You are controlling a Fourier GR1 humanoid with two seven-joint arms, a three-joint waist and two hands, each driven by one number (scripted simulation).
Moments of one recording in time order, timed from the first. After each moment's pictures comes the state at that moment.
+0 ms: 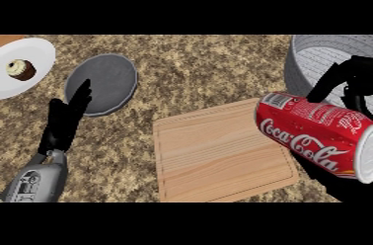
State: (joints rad) left arm -0.20 0.21 0.08 -1.41 -0.13 -0.02 0.23; right arm -0.58 -0.21 -0.11 -2.21 0.22 0.57 0.78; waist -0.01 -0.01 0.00
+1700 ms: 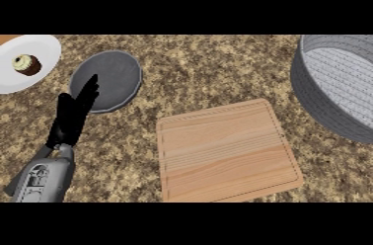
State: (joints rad) left arm -0.24 0.18 0.07 -1.39 -0.15 -0.02 0.24; right arm -0.90 -0.92 -0.19 -1.08 0.56 0.49 0.02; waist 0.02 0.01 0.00
